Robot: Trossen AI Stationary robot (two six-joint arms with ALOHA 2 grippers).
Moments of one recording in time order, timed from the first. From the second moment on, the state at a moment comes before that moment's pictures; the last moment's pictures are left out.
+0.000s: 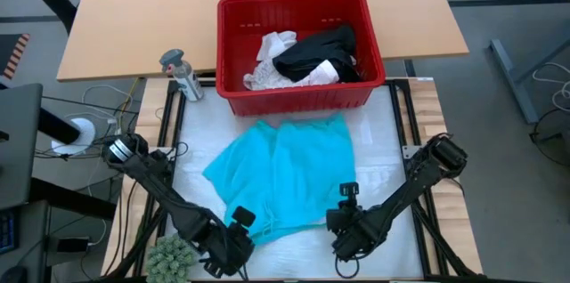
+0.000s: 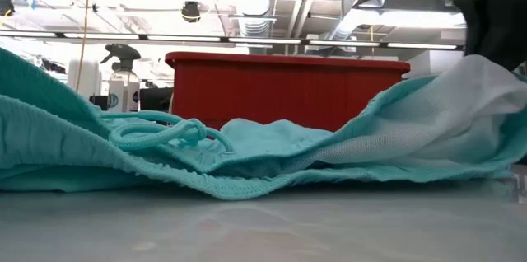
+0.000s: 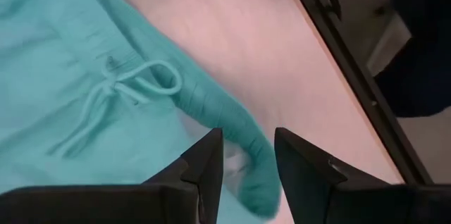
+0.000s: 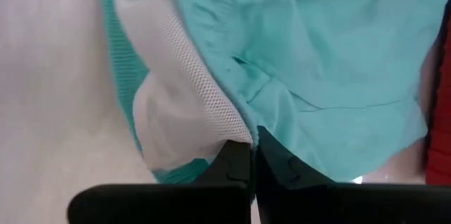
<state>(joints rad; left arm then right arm) -0.72 1.79 1.49 -0.86 -0.16 -0.19 0.71 1.88 1.40 -1.20 0.53 0.62</state>
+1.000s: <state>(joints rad) -0.75 1.91 1.55 -1.11 -0.14 -0.89 0.67 1.88 1.40 -1.19 0.55 0.60</state>
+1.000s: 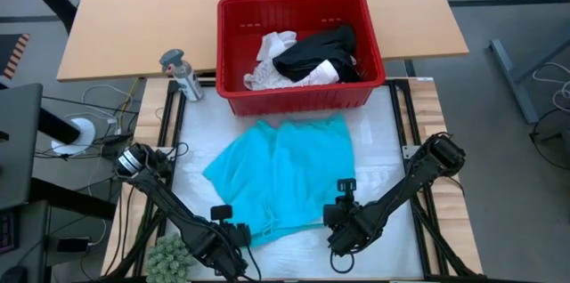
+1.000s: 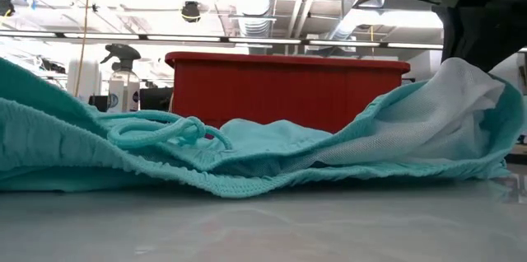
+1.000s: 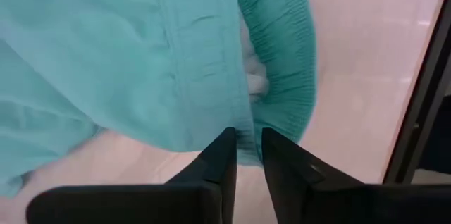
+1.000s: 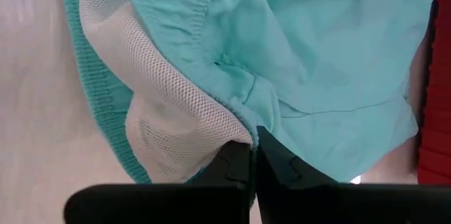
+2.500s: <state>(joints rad) -0.75 1.93 1.47 -1.10 -0.17 -0.93 0.67 1.88 1.40 -1.19 0.55 0.60</state>
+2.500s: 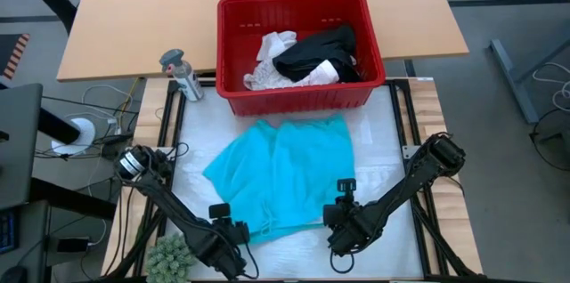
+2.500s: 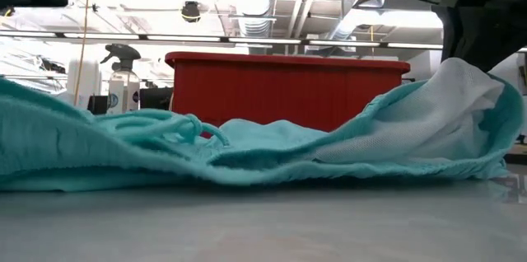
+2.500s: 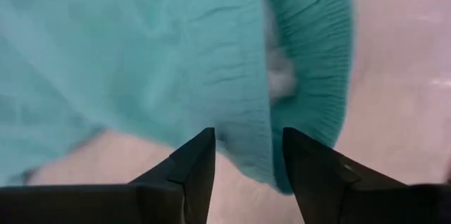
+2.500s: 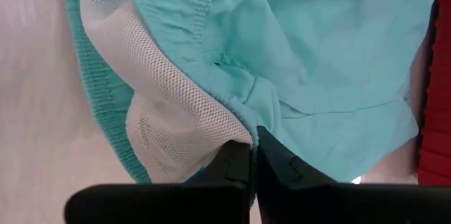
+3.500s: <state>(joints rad) -0.73 1.78 1.95 -1.57 -0.35 -0.66 0.74 1.63 1.80 -1.57 0.83 0.91</state>
